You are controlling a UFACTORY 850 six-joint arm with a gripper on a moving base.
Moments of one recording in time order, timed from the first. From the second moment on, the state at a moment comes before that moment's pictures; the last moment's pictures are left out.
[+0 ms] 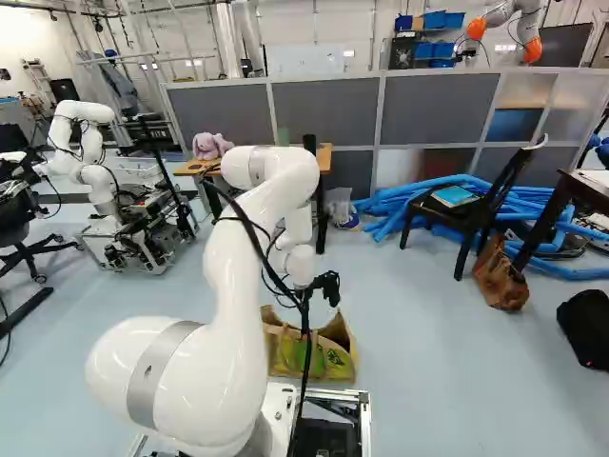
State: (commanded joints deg) arm -6.1 -71.3 -68.2 0.0 -6.3 78.3
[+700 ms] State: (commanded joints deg) arm -6.1 -79.2 -75.1 0.0 -6.3 86.7
